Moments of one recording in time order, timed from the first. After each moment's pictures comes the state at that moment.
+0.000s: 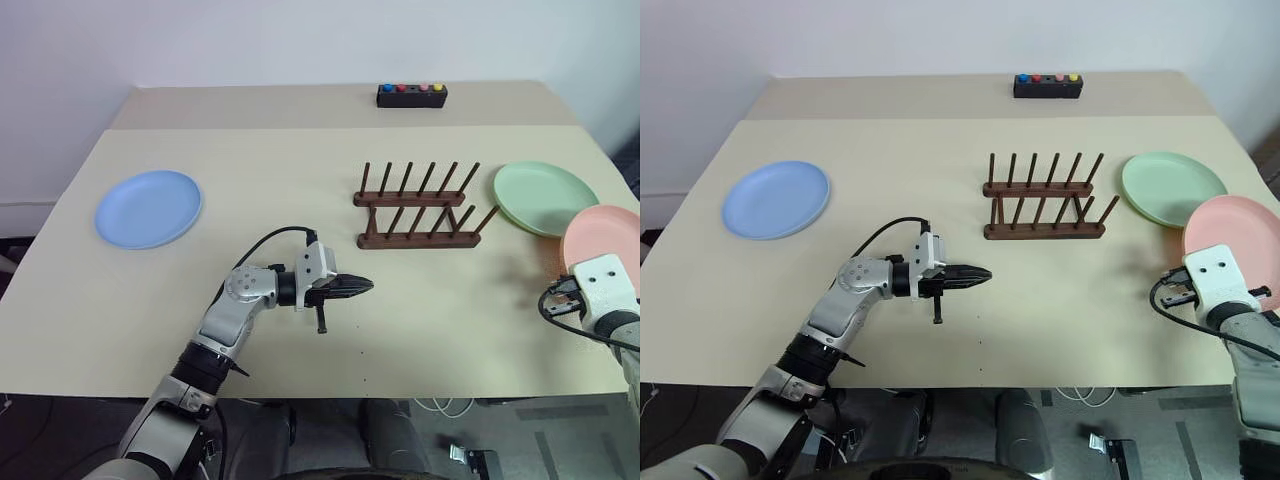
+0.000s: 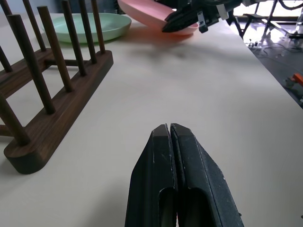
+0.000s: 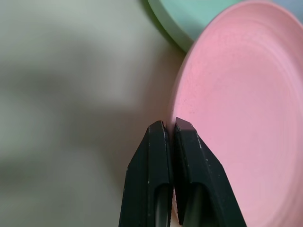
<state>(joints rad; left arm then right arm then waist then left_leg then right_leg) -0.44 0.25 -0.31 0.16 -0.20 0.04 -1.07 0.16 -0.72 -0.43 -0.17 0.00 0.40 0.39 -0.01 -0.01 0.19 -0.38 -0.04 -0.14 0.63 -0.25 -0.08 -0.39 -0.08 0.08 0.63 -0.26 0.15</state>
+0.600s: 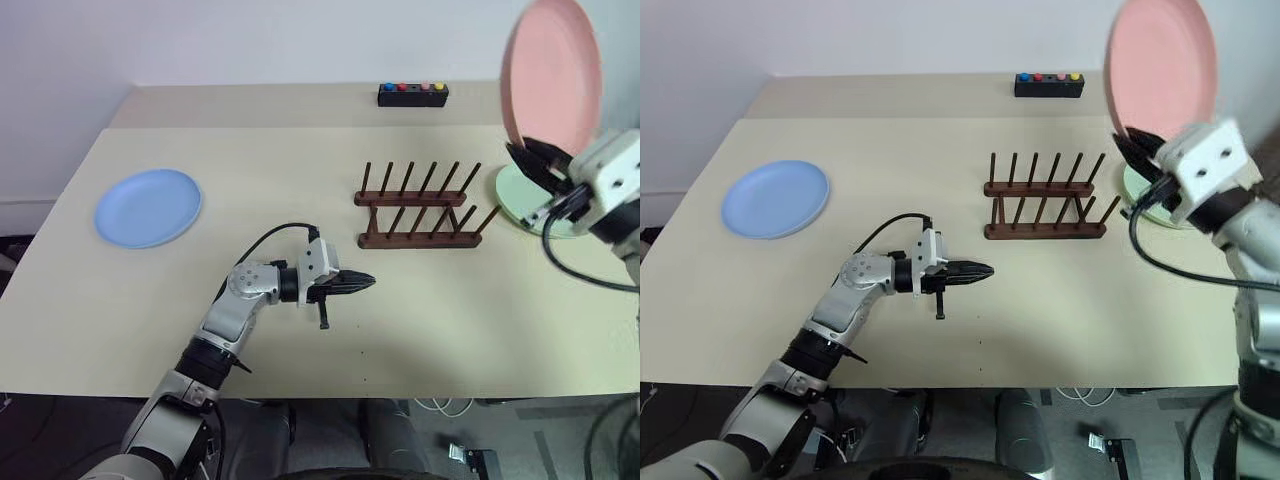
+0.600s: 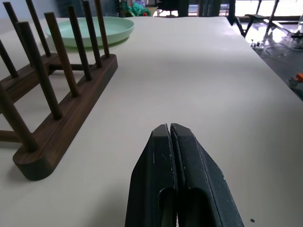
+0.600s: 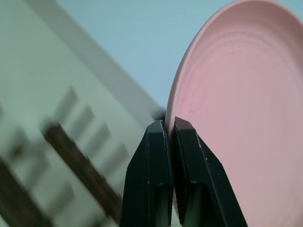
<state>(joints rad) -0.47 0.24 -0.31 0.20 -0.20 0.01 -1.06 -0.37 -0.82 -0.36 -0.31 0.42 0.25 0.72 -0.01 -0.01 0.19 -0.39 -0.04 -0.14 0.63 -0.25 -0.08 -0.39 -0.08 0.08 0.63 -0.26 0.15</state>
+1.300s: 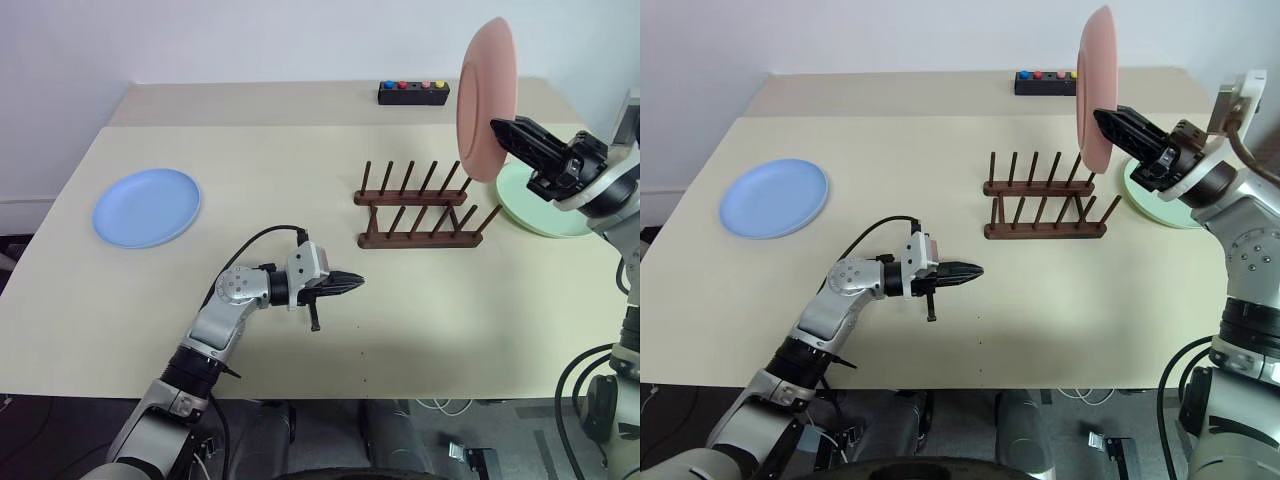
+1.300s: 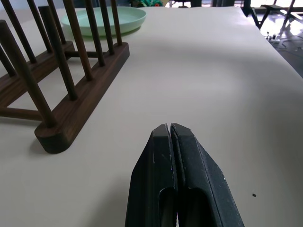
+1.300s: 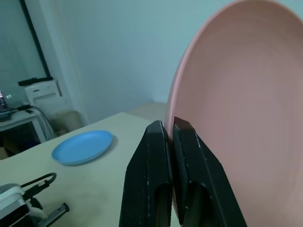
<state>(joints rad) -0.41 0.29 -0.30 0.12 -0.20 0.03 -1.02 -0.56 -0.76 -0.41 0.02 0.89 0.63 0.90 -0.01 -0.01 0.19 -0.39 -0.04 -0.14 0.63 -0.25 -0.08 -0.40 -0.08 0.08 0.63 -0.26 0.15</state>
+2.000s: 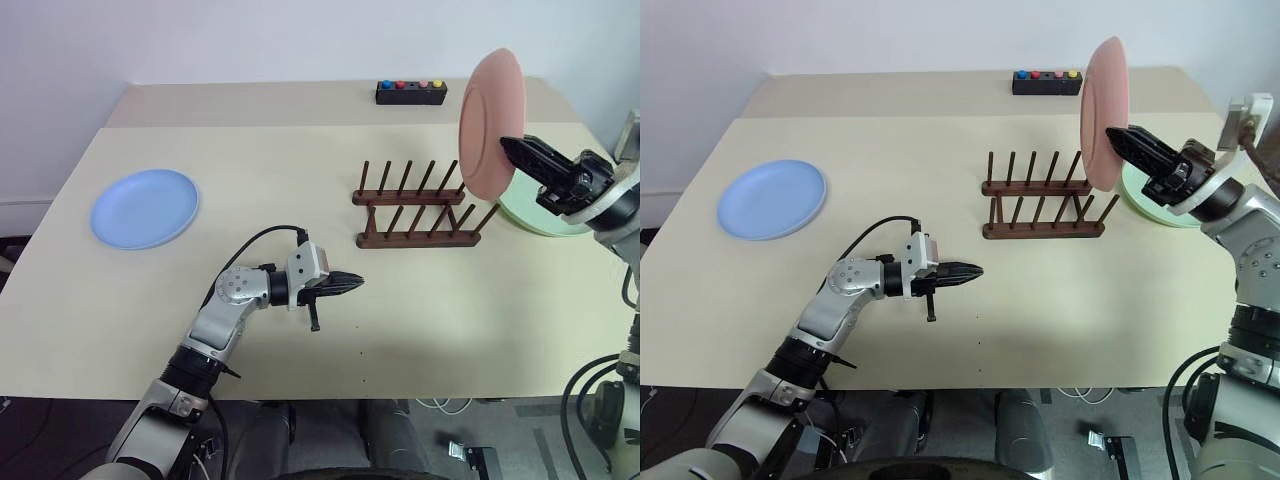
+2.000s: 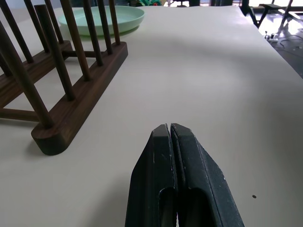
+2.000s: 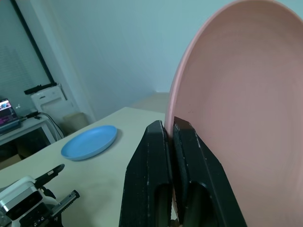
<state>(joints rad) -0.41 0.29 -0.30 0.12 -0.20 0.03 -1.02 -0.52 -0.77 -0.46 0.12 0.90 0.68 0.97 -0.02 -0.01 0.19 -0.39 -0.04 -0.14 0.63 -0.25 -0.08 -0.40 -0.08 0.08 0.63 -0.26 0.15</state>
